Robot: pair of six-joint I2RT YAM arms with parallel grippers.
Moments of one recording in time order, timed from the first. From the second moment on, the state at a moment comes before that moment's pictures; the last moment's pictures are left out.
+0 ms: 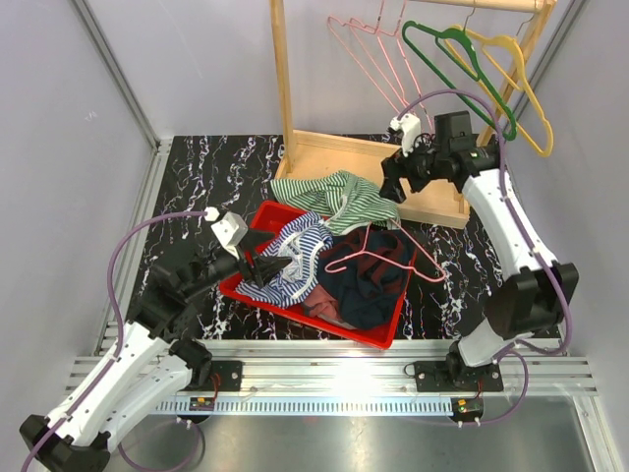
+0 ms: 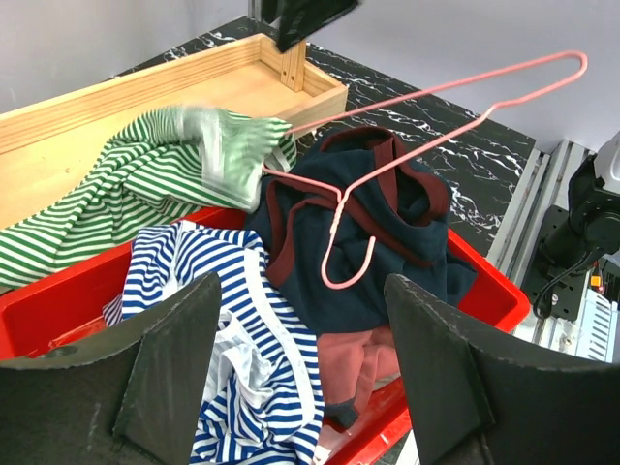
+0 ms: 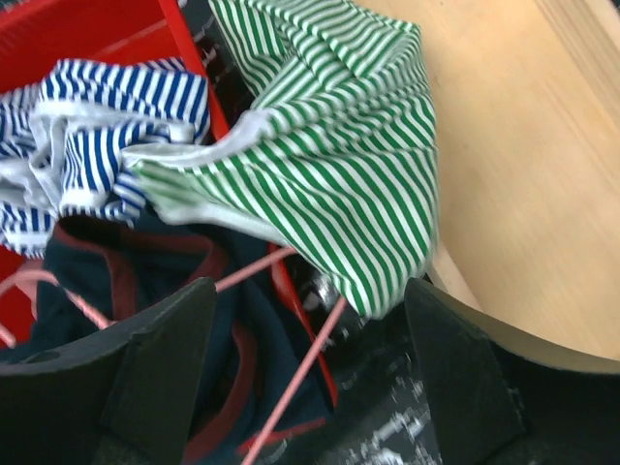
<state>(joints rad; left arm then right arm) -0.54 0.62 0.63 -0.06 0.48 -0.10 0.21 1.64 1.63 -0.77 -0.53 -0.36</state>
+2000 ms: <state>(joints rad) -0.54 0.55 0.65 -0.11 0.47 0.01 0.33 1.43 1.75 -1.35 -0.41 -0.57</state>
